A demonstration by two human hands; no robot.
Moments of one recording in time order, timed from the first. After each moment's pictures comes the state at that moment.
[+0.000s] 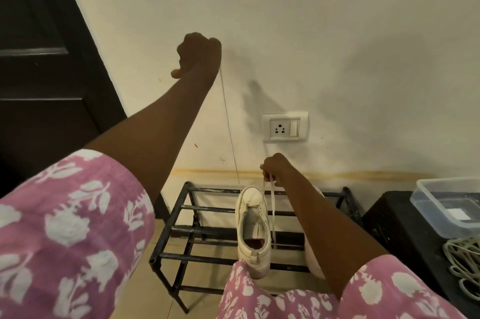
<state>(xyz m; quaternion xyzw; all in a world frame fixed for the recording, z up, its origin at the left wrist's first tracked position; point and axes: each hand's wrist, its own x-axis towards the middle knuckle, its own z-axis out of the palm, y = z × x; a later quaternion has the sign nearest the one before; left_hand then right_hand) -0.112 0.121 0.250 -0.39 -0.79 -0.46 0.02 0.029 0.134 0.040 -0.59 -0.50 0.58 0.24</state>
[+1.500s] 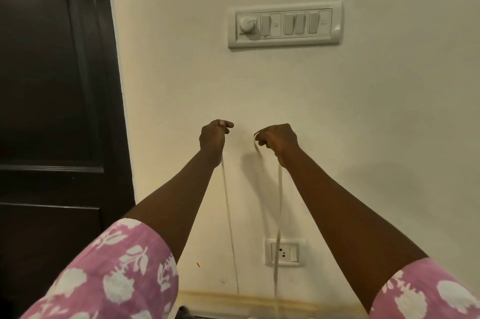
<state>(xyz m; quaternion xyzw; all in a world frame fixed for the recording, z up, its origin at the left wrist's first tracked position) -0.131 0.143 0.370 -0.45 -0.54 -0.69 -0.18 0.021 0.140 0.382 -0.45 -0.65 0.35 0.49</state>
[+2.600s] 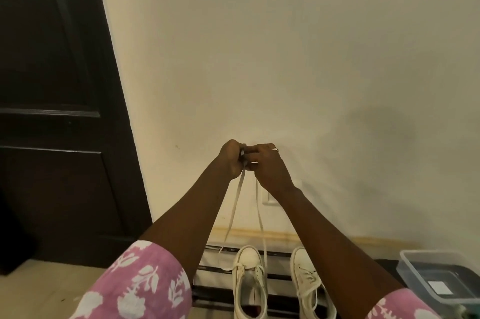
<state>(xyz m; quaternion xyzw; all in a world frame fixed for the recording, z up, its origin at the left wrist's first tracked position) -0.087 0.100 0.242 -0.29 -0.50 -0.60 -0.56 0.017 0.118 0.205 -0.35 -0.86 0.04 0.36</state>
